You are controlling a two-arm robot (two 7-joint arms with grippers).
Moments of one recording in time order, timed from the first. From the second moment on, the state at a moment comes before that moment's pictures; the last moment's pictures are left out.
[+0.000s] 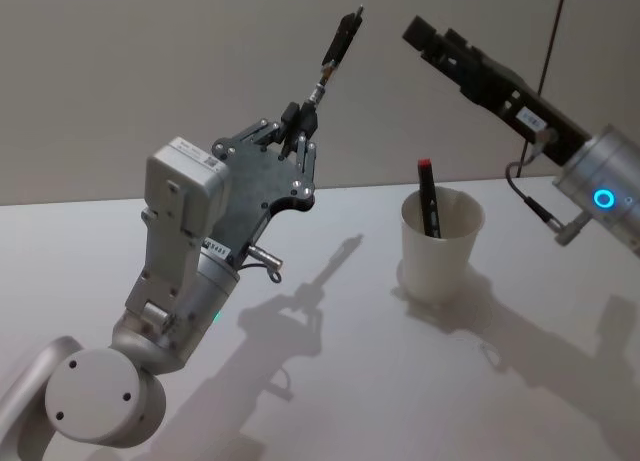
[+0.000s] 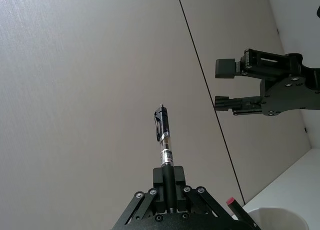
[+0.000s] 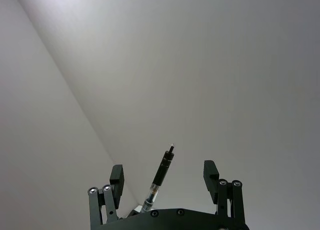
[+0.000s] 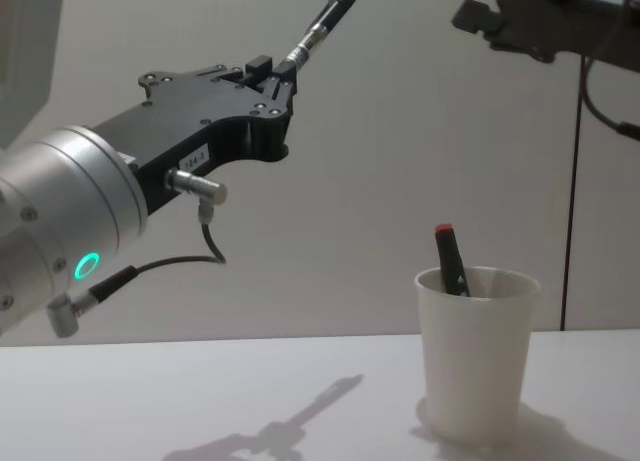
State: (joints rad) left arm -0.14 0.34 0.37 -1.75 -0.13 -0.23 -0.07; right arm 0.32 0.20 -0.19 -1.69 0.92 0.35 0.44
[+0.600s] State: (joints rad) left arm -0.14 0.34 0.37 -1.74 -0.12 -0.24 -0.08; right arm 0.28 0.25 -0.20 -1.68 0.85 0.32 0.42
